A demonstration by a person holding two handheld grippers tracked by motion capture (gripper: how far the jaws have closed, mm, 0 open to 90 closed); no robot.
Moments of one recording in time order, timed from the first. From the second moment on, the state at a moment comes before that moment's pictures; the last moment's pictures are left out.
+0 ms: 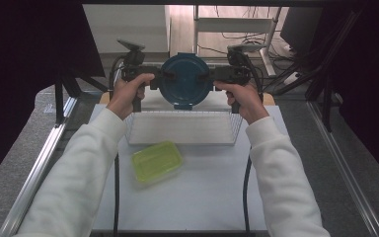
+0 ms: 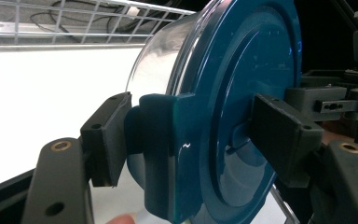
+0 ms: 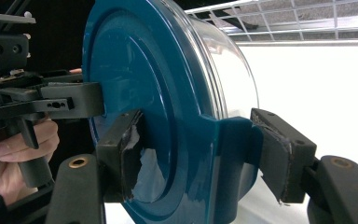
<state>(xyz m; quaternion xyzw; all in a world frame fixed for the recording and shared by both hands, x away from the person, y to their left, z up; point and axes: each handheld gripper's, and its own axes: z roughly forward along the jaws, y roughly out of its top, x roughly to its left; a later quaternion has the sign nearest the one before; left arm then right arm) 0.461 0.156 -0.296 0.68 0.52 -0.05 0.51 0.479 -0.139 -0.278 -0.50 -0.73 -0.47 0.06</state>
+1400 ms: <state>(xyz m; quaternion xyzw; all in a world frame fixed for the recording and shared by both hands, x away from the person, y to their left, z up) 0.495 0.157 -0.324 0.63 0.57 -0.03 0.53 0.513 -0.127 -0.302 -0.56 -0.69 -0.45 0.04</state>
